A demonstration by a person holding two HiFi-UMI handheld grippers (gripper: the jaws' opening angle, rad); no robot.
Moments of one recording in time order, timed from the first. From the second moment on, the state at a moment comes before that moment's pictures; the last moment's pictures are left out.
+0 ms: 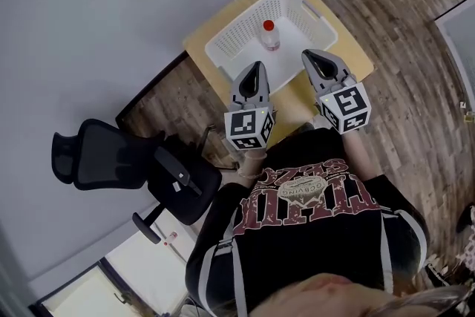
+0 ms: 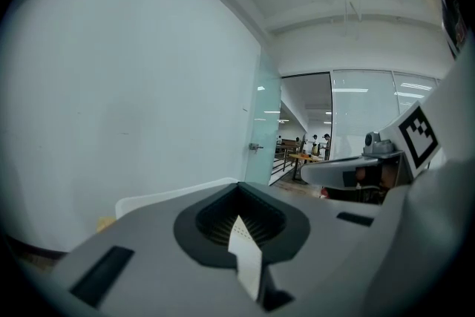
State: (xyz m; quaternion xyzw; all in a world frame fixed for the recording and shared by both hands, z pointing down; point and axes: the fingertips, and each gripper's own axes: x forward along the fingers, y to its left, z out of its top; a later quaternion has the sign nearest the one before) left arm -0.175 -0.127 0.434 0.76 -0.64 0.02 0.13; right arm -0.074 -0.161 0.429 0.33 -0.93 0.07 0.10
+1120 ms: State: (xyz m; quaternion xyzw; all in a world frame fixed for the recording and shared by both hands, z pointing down) left arm -0.170 -0.218 0.471 0.77 -0.61 0.10 0.15; right arm -0.056 -0.203 0.446 0.34 -0.93 0.10 0.11
